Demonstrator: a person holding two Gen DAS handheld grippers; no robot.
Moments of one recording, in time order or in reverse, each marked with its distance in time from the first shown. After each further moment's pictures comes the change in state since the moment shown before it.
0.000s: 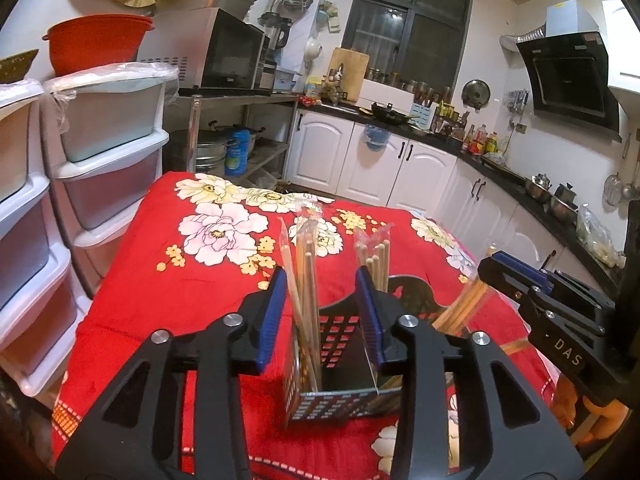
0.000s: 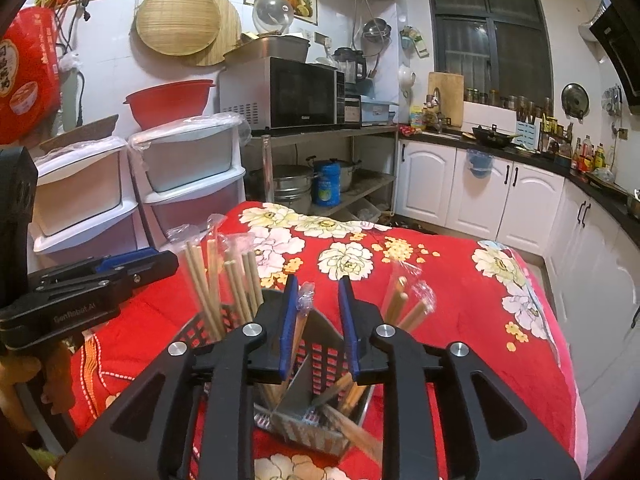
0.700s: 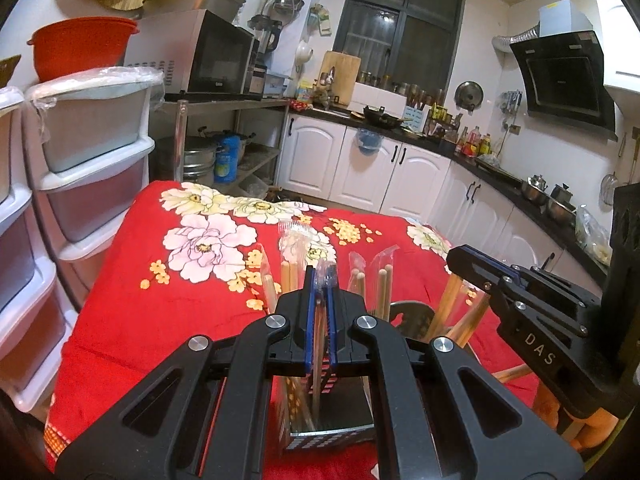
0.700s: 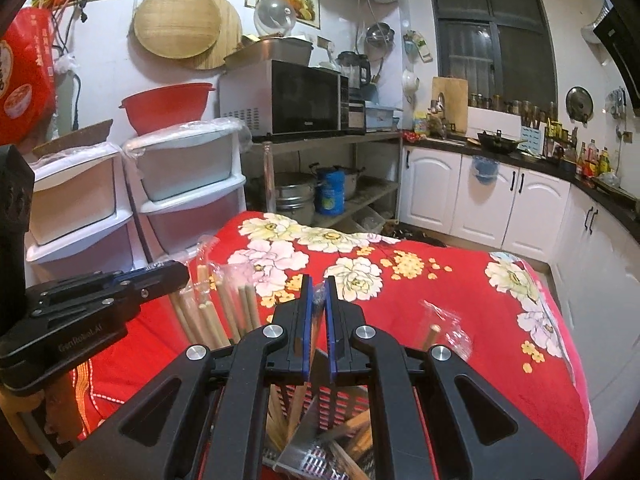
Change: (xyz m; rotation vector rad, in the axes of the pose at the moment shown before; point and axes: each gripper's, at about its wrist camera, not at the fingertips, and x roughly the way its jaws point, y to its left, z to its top) left arm 0.031 -0.003 0.012 0.011 -0.011 -0.031; right arm 0.040 0.002 0.017 0.003 -0.014 0.004
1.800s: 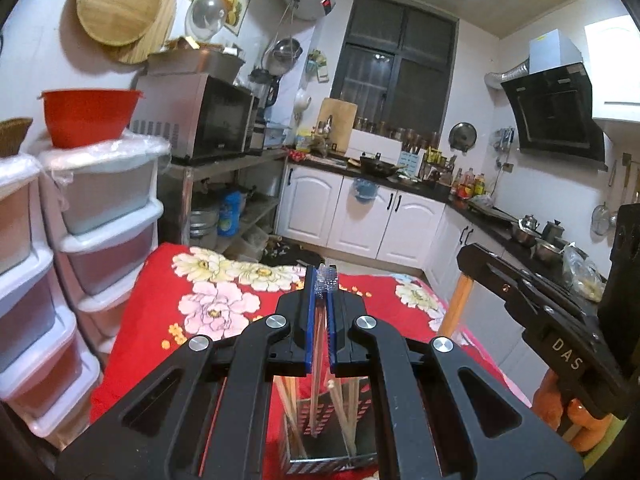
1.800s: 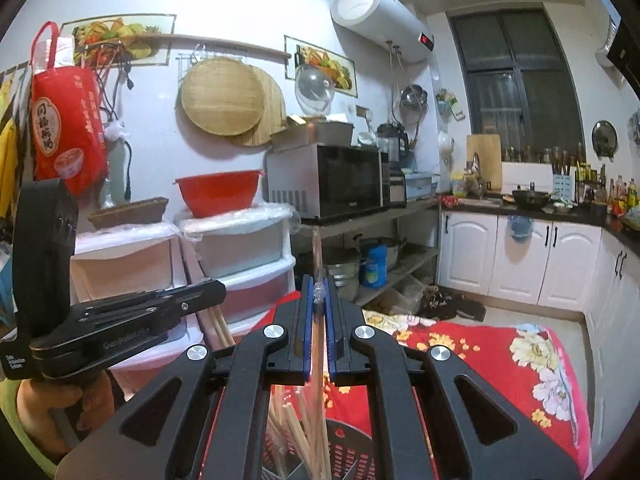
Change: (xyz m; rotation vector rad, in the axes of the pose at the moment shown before) left arm -0.061 -0.008 0.062 0.006 -0.151 -0.002; right arm -0.056 0.009 0.072 -0.007 -0.218 0.161
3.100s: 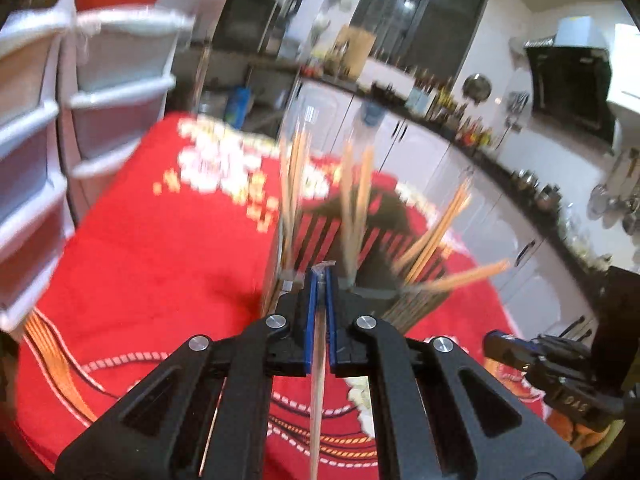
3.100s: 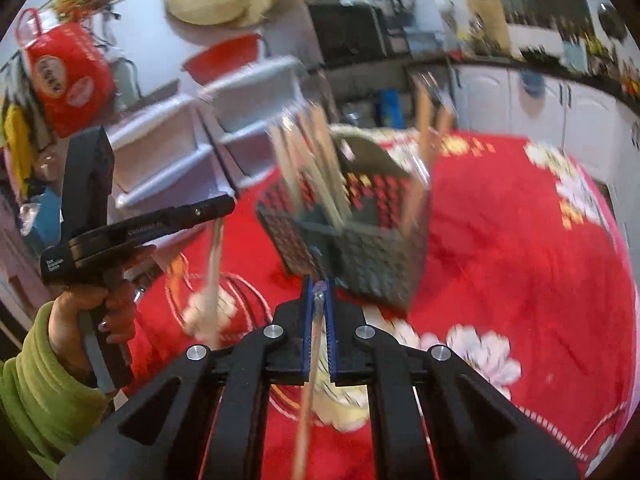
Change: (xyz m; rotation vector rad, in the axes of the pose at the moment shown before) left arm -0.025 0.015 -0.119 -0.126 0.229 -0.028; right arm -0.085 -0.001 -0.142 0.150 0.398 0.145
